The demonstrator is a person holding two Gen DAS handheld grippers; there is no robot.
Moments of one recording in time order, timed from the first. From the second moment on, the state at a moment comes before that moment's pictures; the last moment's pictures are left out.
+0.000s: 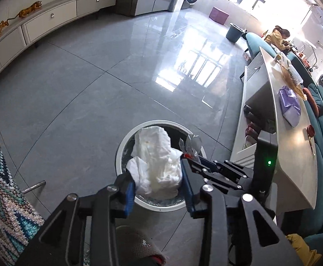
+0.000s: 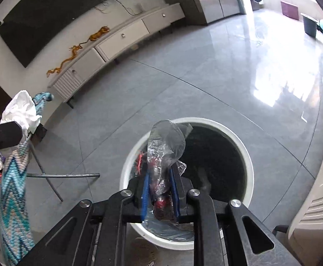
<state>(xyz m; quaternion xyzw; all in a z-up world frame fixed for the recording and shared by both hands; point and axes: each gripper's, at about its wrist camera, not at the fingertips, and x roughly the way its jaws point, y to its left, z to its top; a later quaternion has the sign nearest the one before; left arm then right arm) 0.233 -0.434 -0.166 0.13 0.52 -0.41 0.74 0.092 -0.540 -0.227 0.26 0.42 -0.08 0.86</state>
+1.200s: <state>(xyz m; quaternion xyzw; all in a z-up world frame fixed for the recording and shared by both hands) 0.170 -0.135 0.029 0.02 0.31 -0.30 0.90 0.023 -0.399 -0.012 0.13 0.27 -0.04 0.95</state>
